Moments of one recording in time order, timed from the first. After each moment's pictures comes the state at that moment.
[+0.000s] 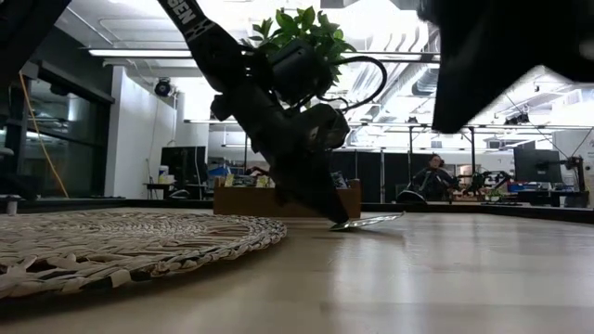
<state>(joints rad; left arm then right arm) 0.05 2.05 1.18 -0.01 0.24 -0.30 0.63 1.97 1.52 -0.88 0.40 1.98</state>
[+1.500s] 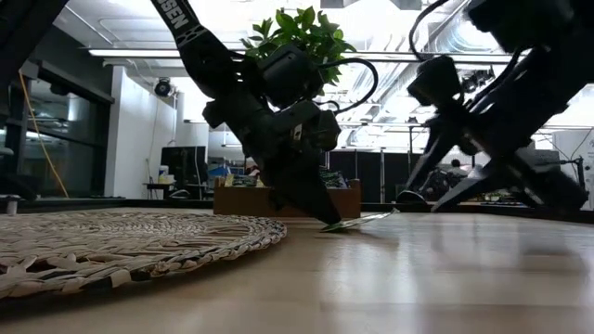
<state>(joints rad) 0.05 2.04 1.10 0.06 0.33 -0.28 0.36 1.48 0.52 0.11 0.40 1.87</state>
